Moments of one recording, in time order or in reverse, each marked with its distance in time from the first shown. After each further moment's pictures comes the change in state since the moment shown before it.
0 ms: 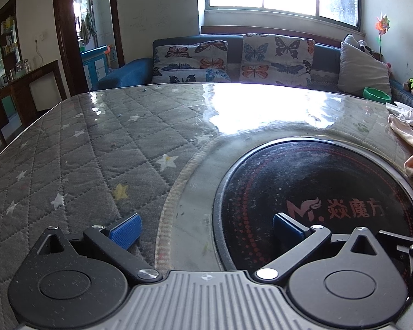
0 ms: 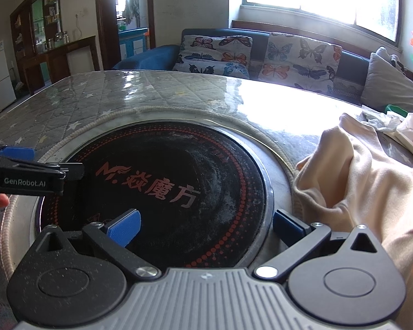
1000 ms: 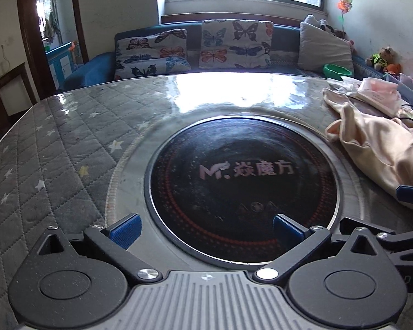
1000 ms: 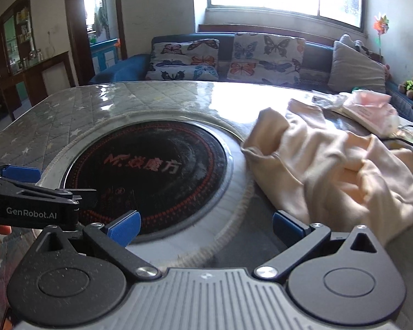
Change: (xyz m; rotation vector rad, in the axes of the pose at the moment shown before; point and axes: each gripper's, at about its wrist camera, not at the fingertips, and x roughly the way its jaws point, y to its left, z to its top) left arm -0.065 -0.054 -0.015 0.105 0.068 -0.137; right arm -0.085 -0.003 -0.033 0.121 -0.017 -0.097
